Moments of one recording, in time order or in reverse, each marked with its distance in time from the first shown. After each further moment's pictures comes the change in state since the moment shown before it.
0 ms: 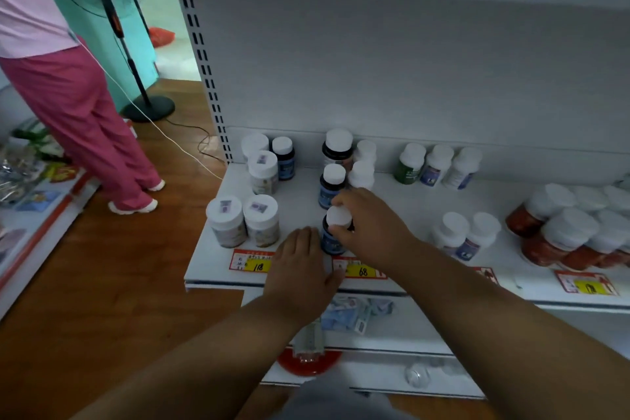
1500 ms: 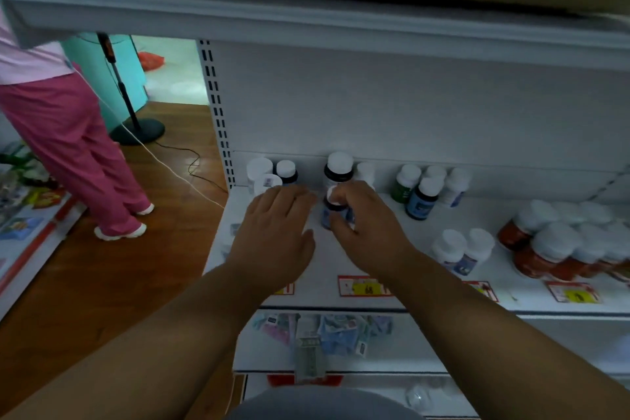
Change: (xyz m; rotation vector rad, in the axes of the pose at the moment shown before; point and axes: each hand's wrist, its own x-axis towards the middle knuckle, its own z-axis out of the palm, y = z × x) left_hand 0.021 -0.038 -0.113 -0.024 0.415 0.311; right_hand 0.008 -0.037 -0.014 0.184 0.331 -0.152
